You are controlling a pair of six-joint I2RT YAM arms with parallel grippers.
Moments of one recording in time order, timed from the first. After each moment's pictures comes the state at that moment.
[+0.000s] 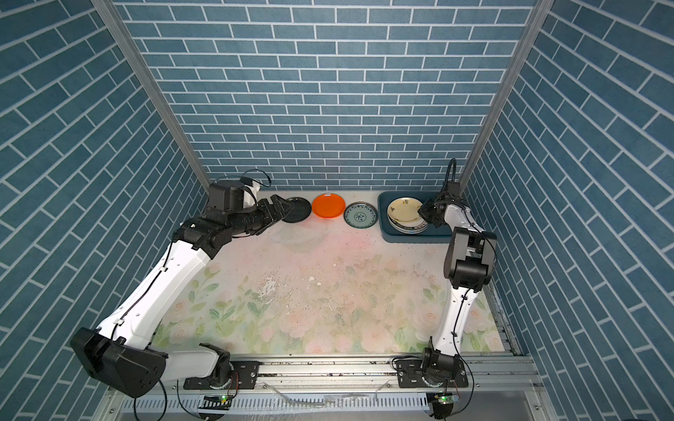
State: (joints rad) left arm -0.35 1.33 1.39 -0.61 0.27 -0.77; right arm -0.13 2.16 1.71 -0.50 -0.36 0.56
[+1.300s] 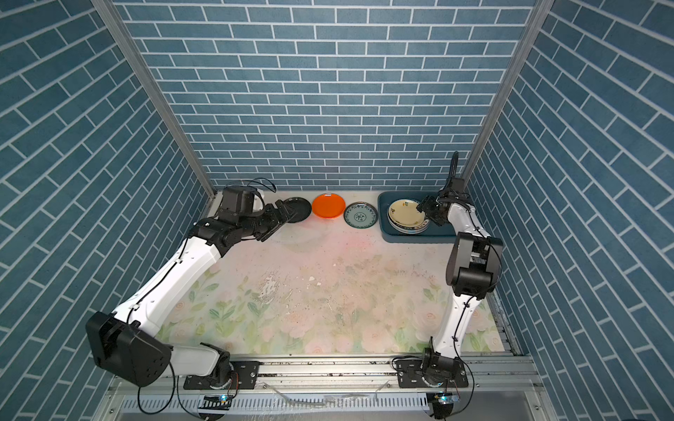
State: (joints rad) left arm -0.35 1.41 1.33 -0.58 0.24 -0.87; right arm -0.13 2.00 1.66 -0.55 -0.35 0.43
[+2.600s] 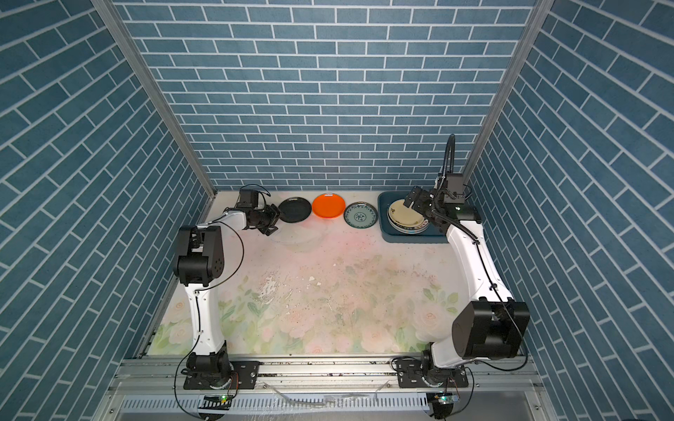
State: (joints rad) left arm -0.04 2.24 1.62 -0.29 0.42 -0.96; right arm 0.05 1.47 1.47 -0.67 -0.16 0.53
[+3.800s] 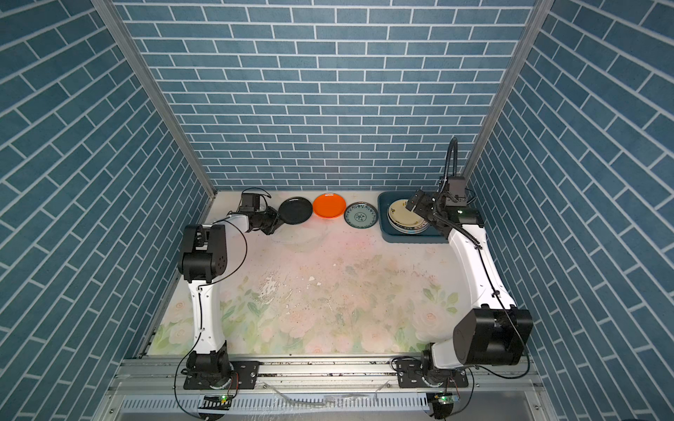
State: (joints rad) left arm -0.03 2.29 1.60 -0.16 0.47 -1.04; right arm 0.05 1.44 1.44 -0.70 -0.15 0.56
